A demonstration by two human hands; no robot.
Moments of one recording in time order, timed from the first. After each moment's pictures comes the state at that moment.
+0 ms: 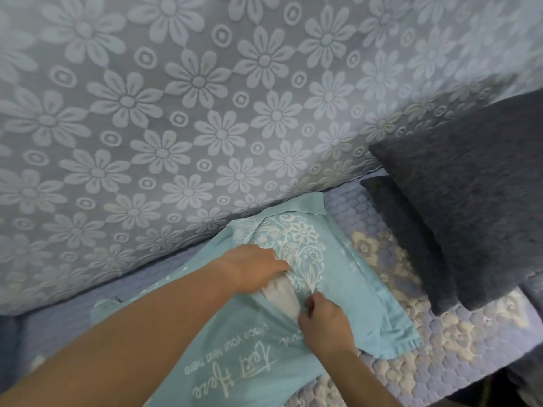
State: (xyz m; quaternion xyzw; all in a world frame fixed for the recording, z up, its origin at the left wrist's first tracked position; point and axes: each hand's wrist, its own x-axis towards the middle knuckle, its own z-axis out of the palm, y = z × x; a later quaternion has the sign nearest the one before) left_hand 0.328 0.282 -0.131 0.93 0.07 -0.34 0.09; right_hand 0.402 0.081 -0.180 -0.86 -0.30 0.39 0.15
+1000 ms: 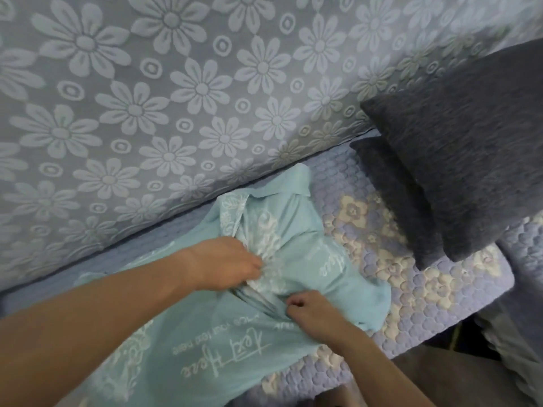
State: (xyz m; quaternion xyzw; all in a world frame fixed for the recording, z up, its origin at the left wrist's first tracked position) left_hand 0.272 0.265 -0.134 0.94 -0.10 -0.31 0.09; right_hand 0.387 0.047 -0.180 -0.73 -0.26 0.61 0.20
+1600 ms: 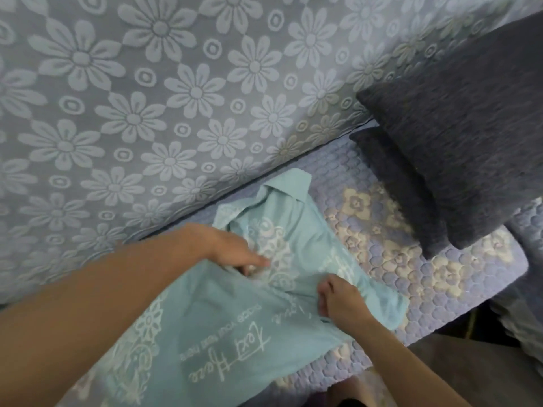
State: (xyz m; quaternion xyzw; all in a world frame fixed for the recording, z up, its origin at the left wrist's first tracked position) left_hand 0.308 0.280 -0.121 0.75 0.18 -0.59 0.24; right_hand 0.409 0.023 -0.203 -0.81 -0.16 0.51 0.24
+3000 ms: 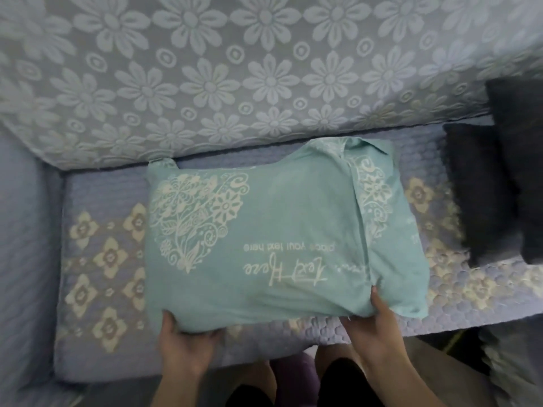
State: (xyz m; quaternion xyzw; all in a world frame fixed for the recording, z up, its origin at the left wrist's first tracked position) left_hand -0.009 0.050 -0.198 0.14 -0.65 -0.39 -0.64; right_hand 0.313 -0.029 -0.201 -0.49 0.36 0.52 0.60
